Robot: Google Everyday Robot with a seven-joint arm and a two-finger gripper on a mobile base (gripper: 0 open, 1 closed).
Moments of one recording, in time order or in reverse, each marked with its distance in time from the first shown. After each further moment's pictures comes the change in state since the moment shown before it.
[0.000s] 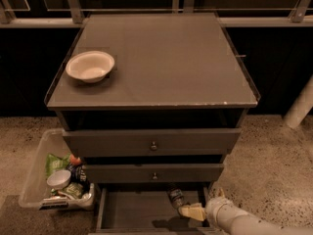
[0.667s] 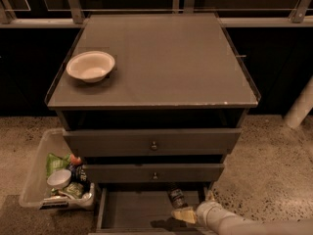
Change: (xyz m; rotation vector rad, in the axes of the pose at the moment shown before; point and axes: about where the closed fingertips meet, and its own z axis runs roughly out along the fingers) arm 0.033 0.020 0.055 -0.035 0.020 0.003
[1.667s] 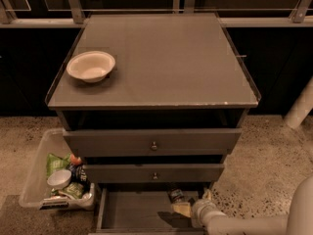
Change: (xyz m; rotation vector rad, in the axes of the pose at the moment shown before) arm 0.030 -0.041 0.082 0.105 -0.058 0.034
